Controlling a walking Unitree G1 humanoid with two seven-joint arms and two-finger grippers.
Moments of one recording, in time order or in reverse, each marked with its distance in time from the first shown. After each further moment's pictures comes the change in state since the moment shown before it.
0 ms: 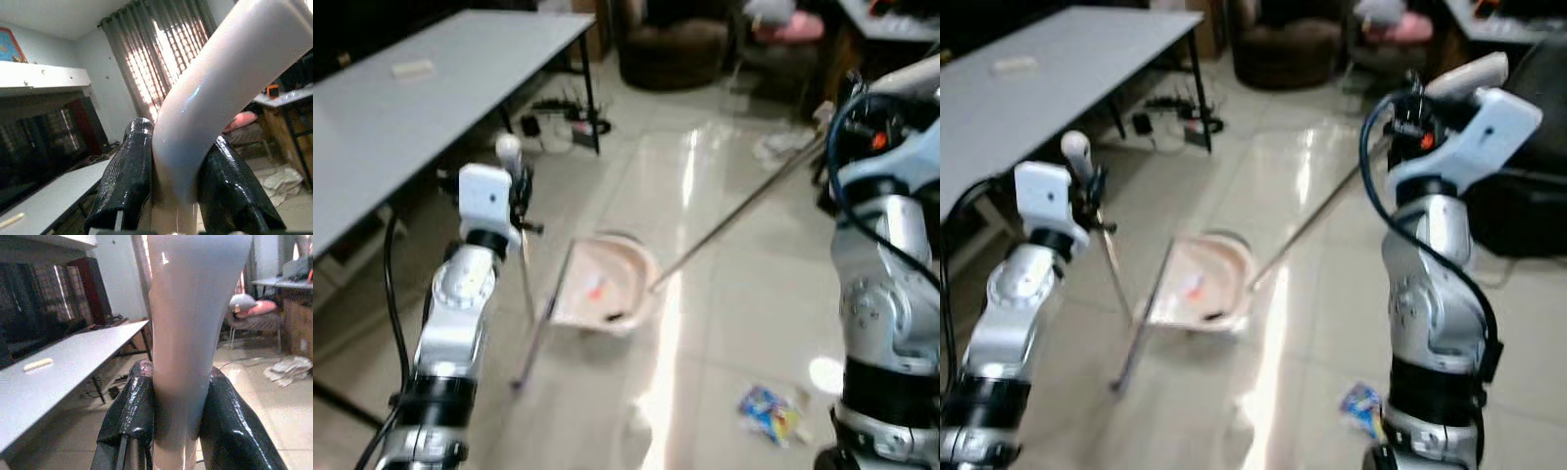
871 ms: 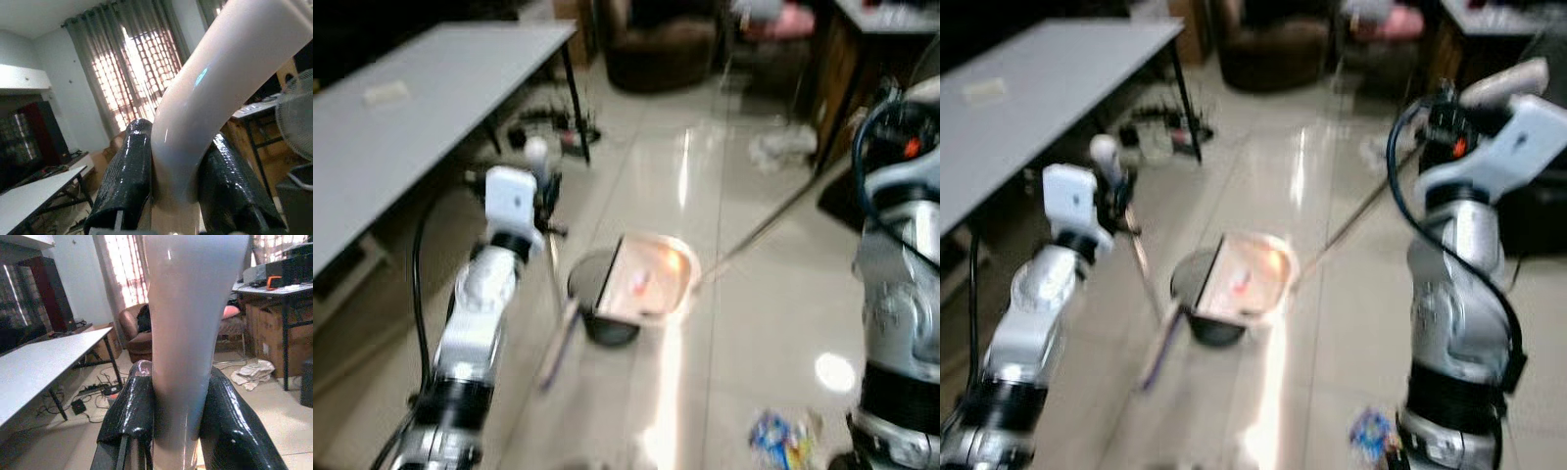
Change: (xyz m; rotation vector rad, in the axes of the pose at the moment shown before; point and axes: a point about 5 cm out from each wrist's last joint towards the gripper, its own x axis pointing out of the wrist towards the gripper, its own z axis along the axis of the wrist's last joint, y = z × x) left arm 0.000 -0.022 0.000 -0.043 -0.009 -0.088; right arm -0.003 -0.020 0.005 -0.073 -0.012 -0.068
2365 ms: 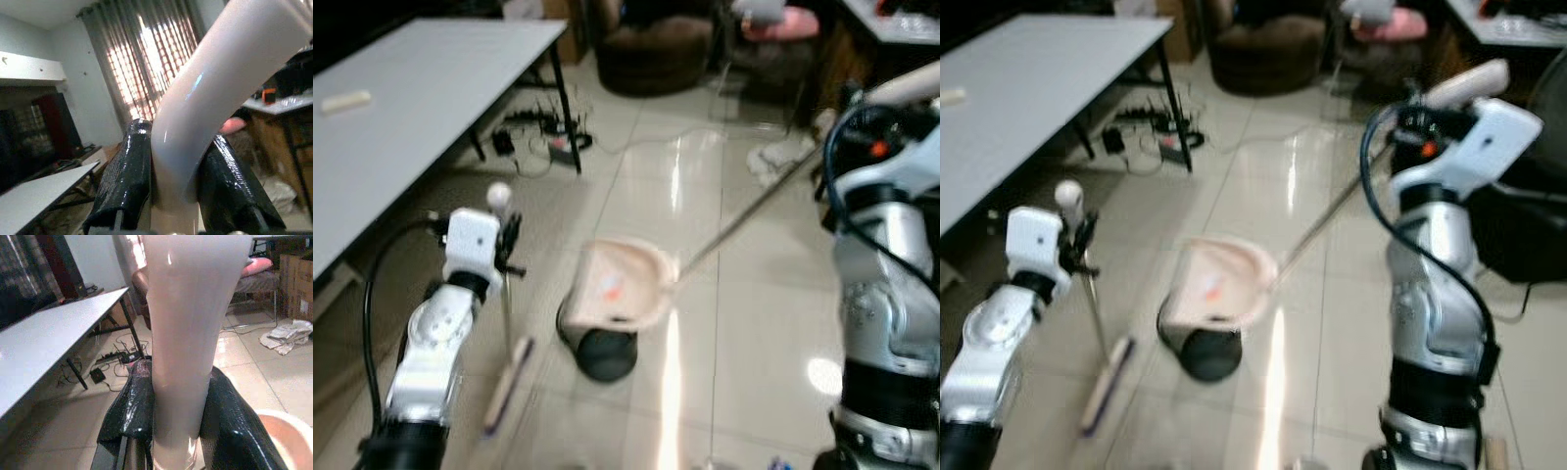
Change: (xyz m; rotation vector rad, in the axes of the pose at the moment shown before) left arm -0.045 0.036 -0.033 0.077 0.151 0.044; right arm 0.001 0.014 -0.009 0.019 -0.009 0.079
